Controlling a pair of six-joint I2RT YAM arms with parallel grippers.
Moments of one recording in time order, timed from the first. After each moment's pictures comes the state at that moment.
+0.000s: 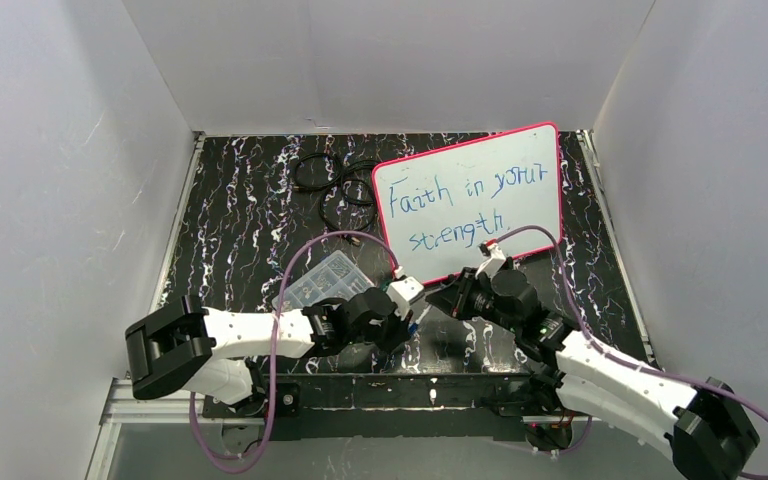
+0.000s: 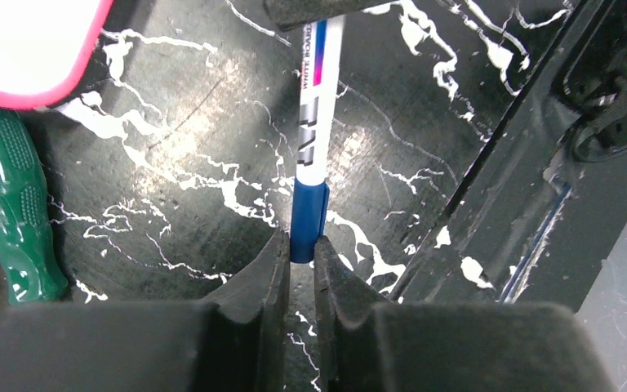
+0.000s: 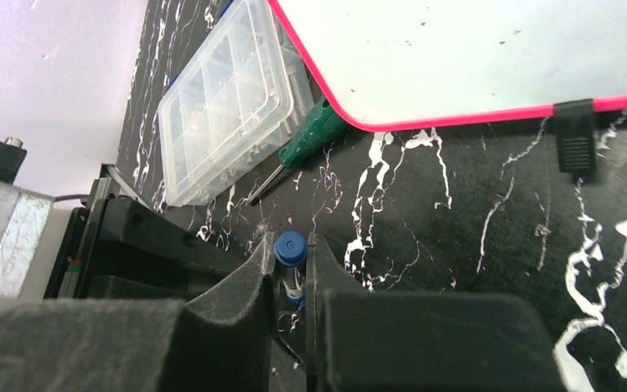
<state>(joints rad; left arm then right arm) -1.18 1.35 0.58 0.10 -0.05 -0.32 0.79 0.80 0.28 0.14 -0.12 0.83</state>
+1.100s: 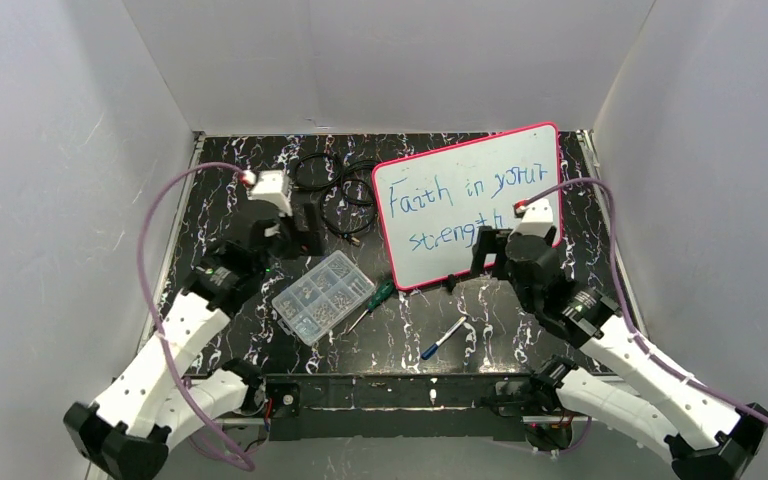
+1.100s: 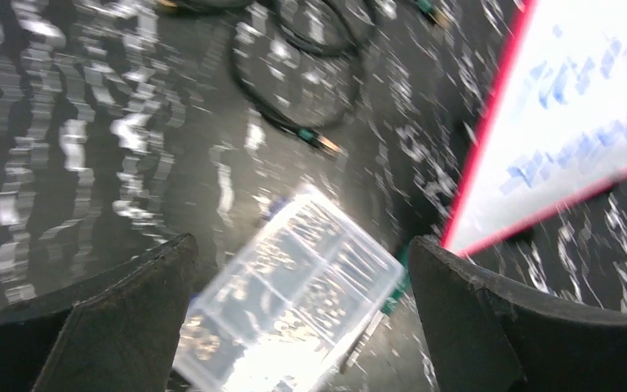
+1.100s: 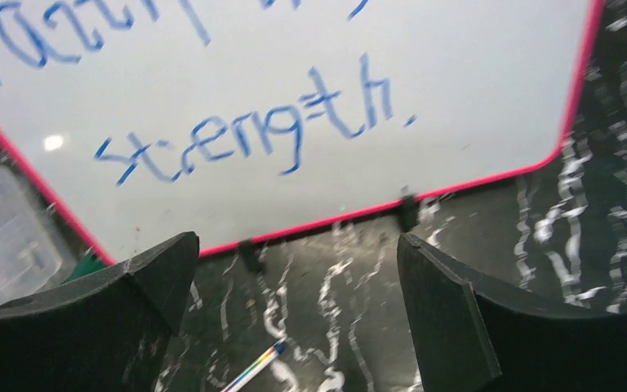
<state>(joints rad) -0.56 0.93 0.94 -0.55 -0.21 -0.38 0.79 0.74 0.73 -0.50 0.56 0.44</state>
